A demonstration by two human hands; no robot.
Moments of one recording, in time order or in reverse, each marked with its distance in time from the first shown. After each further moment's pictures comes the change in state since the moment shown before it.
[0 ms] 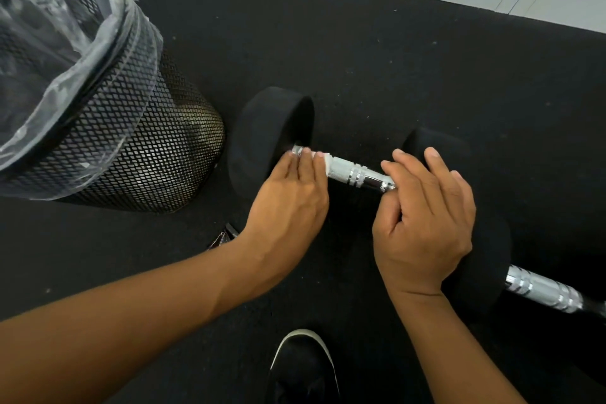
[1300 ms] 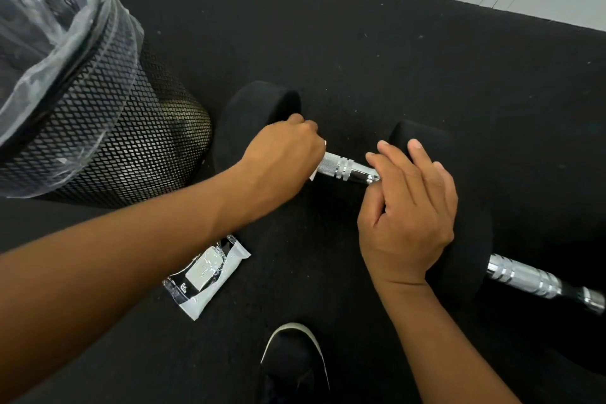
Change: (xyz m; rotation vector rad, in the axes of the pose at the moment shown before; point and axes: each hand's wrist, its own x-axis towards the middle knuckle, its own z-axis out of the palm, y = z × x) left_hand 0.054 -0.027 -0.017 -0.051 -0.050 0.122; right_hand -0.002 0.003 0.003 -0.025 0.023 -0.010
